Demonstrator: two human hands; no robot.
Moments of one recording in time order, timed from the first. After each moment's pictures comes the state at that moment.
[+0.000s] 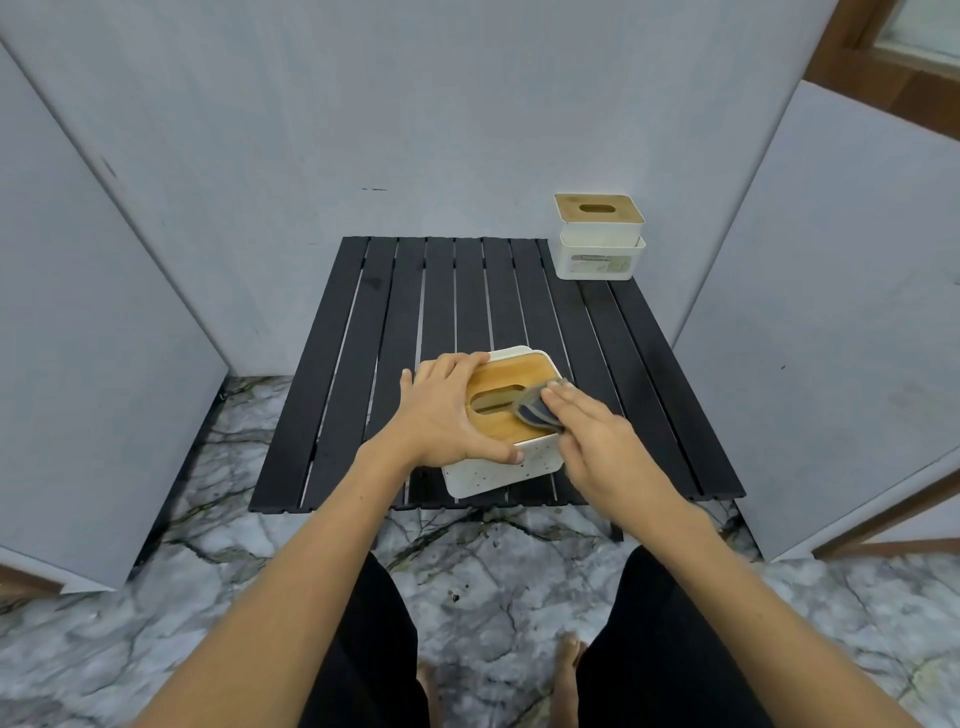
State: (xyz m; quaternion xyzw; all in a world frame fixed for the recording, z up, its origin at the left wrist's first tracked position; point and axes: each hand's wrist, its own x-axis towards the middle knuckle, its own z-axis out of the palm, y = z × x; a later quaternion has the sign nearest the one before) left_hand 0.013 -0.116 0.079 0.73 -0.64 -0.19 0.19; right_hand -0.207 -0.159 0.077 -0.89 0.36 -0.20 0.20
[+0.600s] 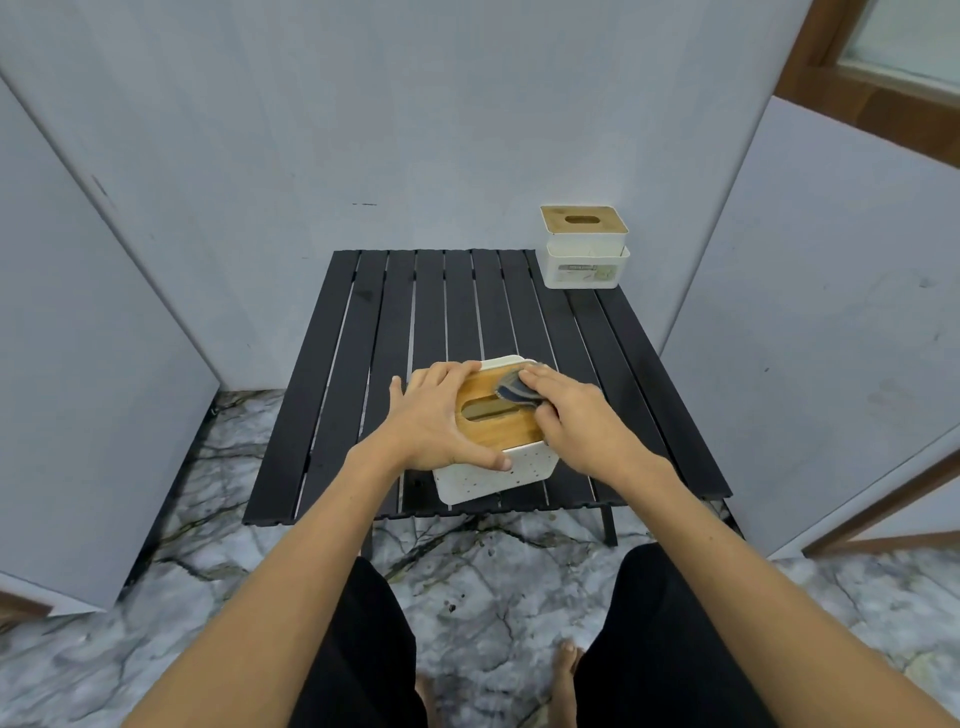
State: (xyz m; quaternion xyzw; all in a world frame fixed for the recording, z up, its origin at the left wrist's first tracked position) left_hand 0.015 -0.117 0.086 0.72 -0.64 -0.21 0.14; right_hand -0.184 -0.190 0.092 -0.88 0.38 -0.17 0.24
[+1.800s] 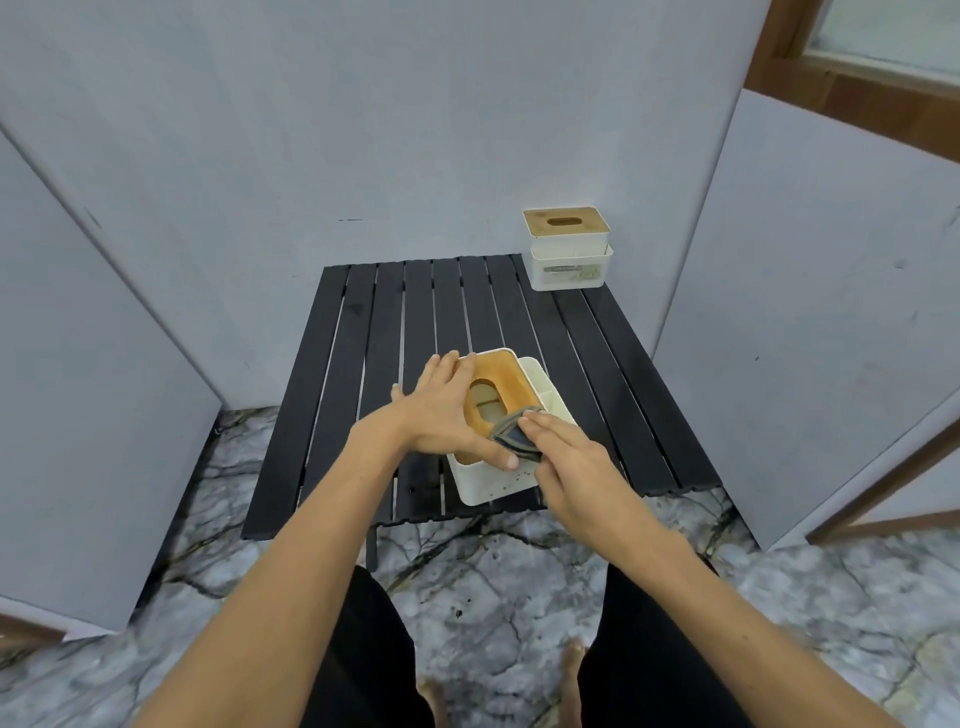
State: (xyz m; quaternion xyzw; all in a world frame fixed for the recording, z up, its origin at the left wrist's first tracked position) left_hand -0.003 -0.138 0.116 0.73 -0.63 -0.26 0.01; right_hand -0.218 -0.132 0.081 -0.88 0.37 -0.21 0.23
